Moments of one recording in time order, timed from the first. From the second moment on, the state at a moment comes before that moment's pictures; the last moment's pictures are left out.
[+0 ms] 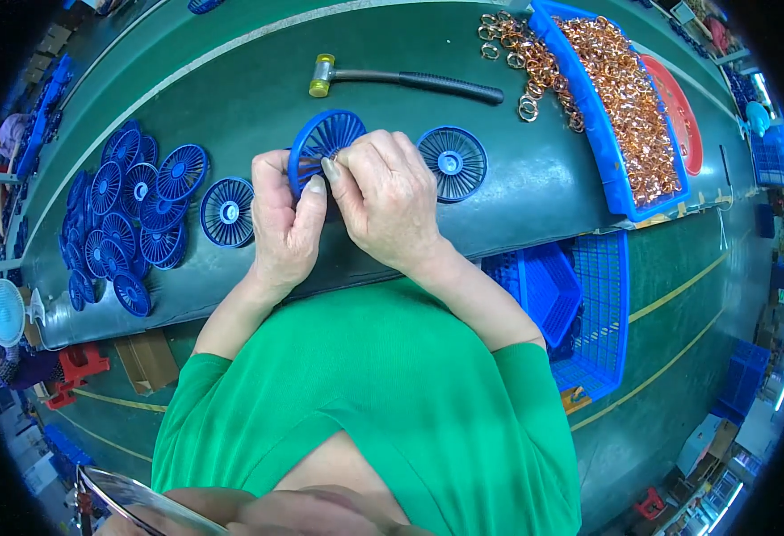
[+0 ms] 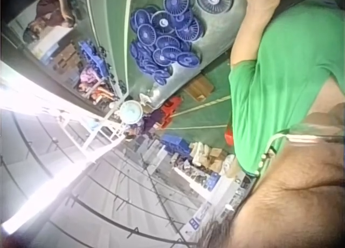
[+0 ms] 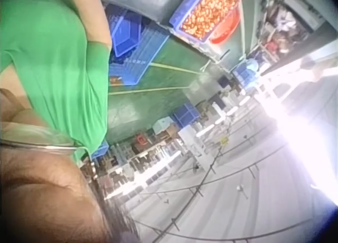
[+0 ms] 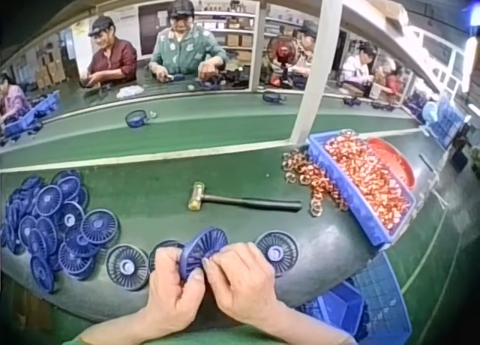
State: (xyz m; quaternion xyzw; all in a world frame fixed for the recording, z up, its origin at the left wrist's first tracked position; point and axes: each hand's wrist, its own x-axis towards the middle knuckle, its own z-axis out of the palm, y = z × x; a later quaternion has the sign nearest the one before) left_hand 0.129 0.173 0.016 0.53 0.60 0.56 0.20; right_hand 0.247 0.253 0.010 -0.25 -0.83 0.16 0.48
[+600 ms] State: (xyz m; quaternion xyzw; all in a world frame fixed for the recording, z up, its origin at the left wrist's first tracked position) left_hand 0.091 0.123 0.024 0.53 0.48 0.56 0.42; right_hand 0.256 0.225 0.031 -0.08 -0.72 0.56 0.39
